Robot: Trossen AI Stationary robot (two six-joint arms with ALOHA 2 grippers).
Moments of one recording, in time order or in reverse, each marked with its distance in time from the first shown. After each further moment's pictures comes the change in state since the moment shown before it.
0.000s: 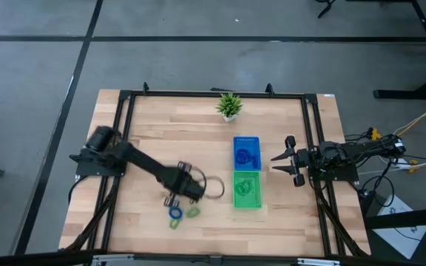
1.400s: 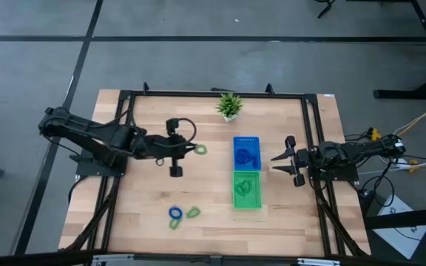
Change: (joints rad) left arm 0.110 -0.626 0.008 0.337 -0.369 0.119; right arm 0.000 0.000 0.000 0.000 0.000 0.000
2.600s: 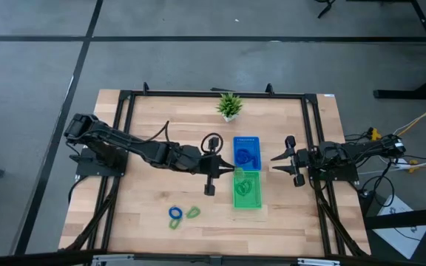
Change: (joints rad) left arm 0.025 0.359 0.002 0.710 0.280 0.095; right arm 0.000 0.000 0.000 0.000 0.000 0.000
